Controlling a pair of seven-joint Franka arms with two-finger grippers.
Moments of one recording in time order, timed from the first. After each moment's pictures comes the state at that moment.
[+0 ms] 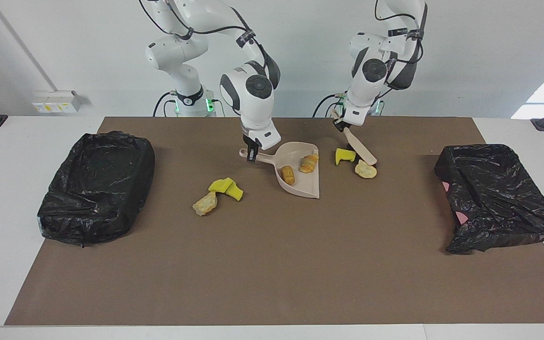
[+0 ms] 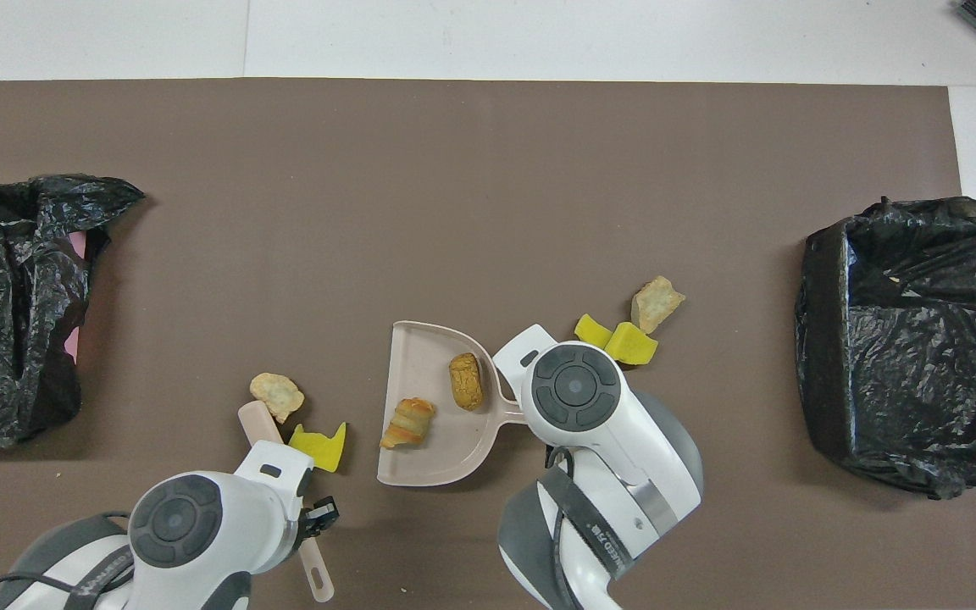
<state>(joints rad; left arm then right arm) -0.64 -0.37 0.07 -2.72 -0.12 2.16 -0.87 0.62 0.12 -0.02 -2.12 -0.02 2.10 -0.81</state>
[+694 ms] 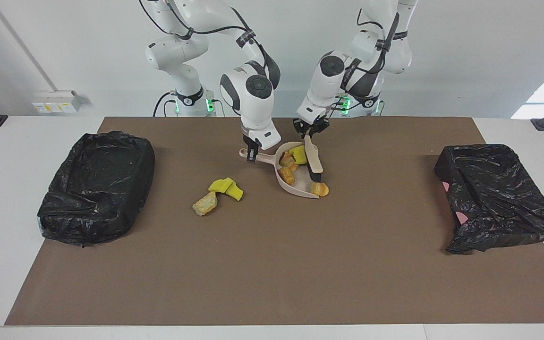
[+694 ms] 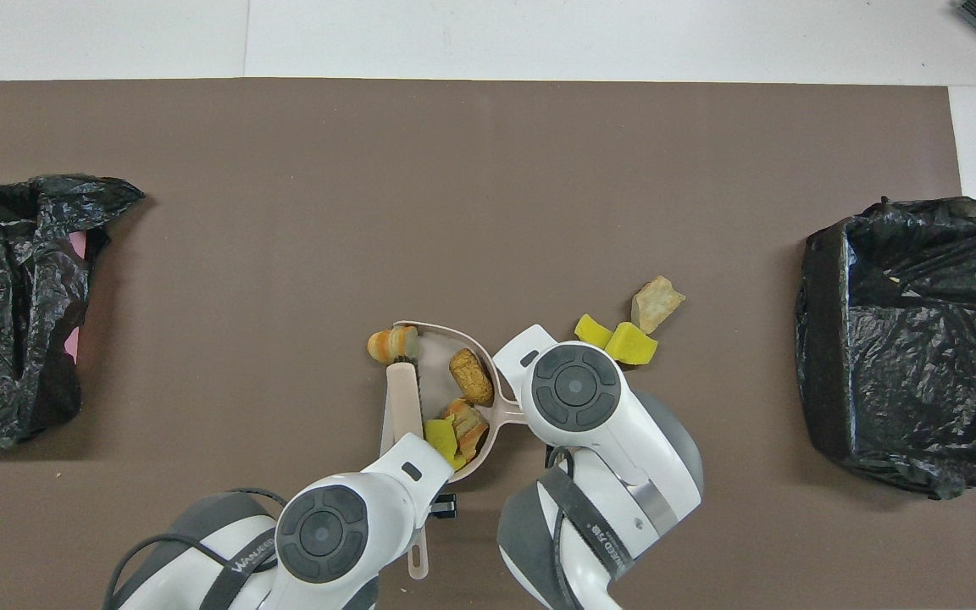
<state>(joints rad) -0.87 -0.17 0.06 -2.51 -0.20 2.32 -0.68 0.62 0.12 -0.02 -2.12 -0.02 2.10 -0.81</state>
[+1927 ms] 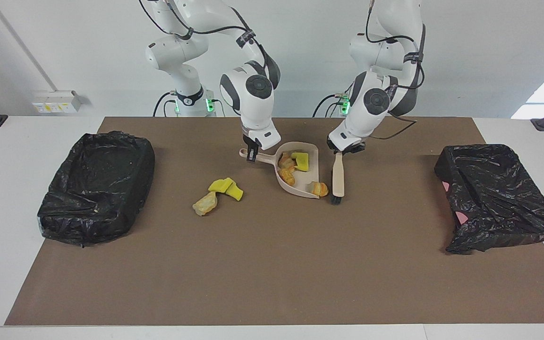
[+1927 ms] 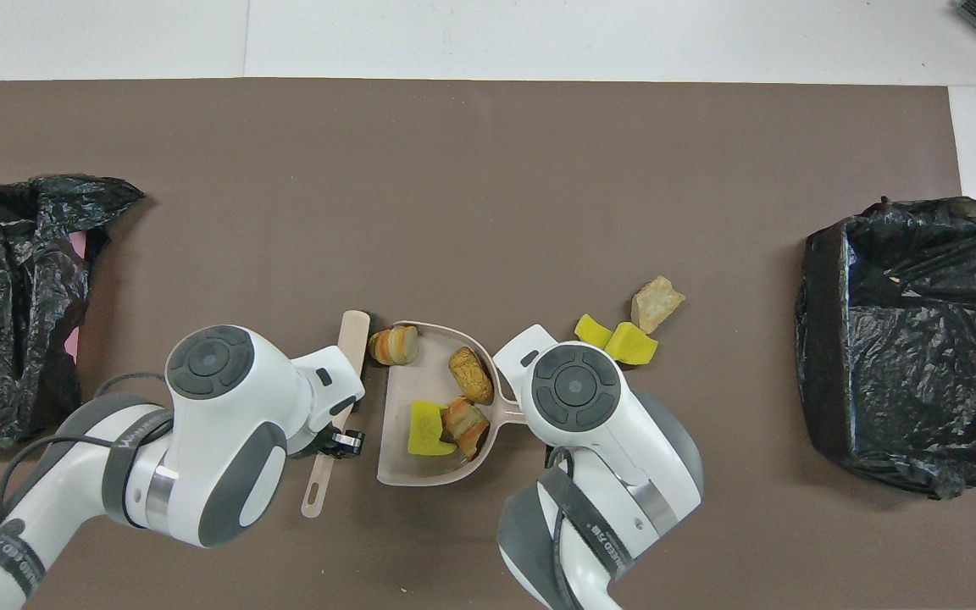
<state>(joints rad) -0.58 -0.05 0.07 -2.34 -0.17 2.06 -0.11 0.62 0.12 -0.02 -2.12 -0.02 2.10 -0.80</state>
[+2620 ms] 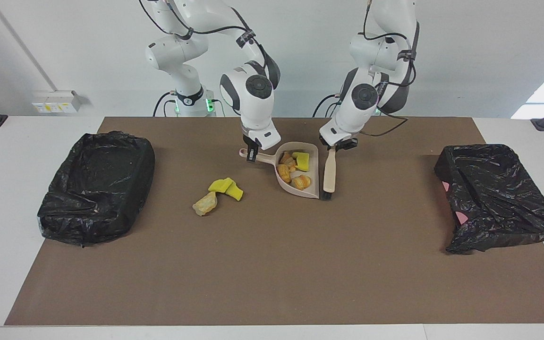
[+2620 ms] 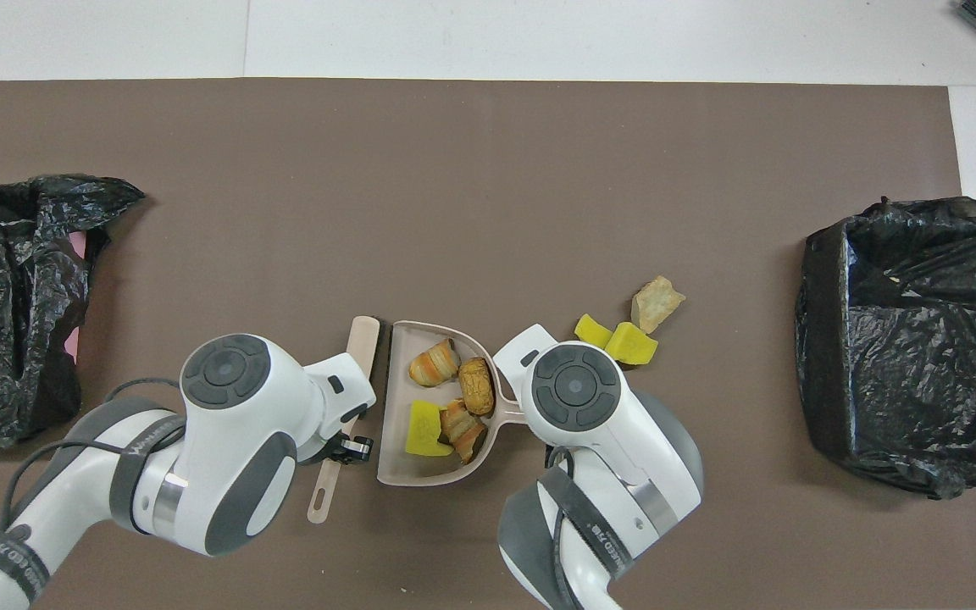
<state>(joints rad) -0.56 -0.05 0.09 -2.35 -0.17 2.05 -0.14 0.62 0.12 -0.02 -2.12 -0.02 2.10 -0.80</state>
